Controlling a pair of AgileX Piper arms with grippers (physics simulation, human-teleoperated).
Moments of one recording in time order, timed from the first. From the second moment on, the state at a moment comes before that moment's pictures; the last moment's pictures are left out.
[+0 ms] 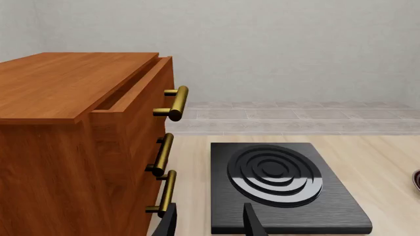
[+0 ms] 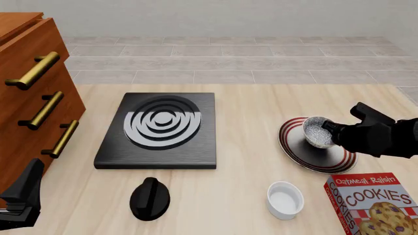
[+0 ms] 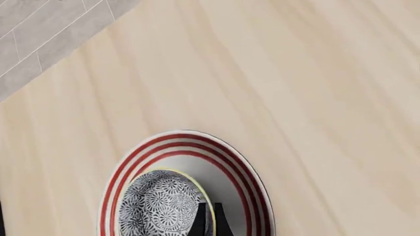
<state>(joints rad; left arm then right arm) 0.00 0.00 0.00 0.00 0.00 -0.14 1.78 -0.74 -0.15 0.43</state>
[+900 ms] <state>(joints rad) 0.00 0.00 0.00 0.00 0.00 -0.14 1.66 -0.71 -0.12 0.48</state>
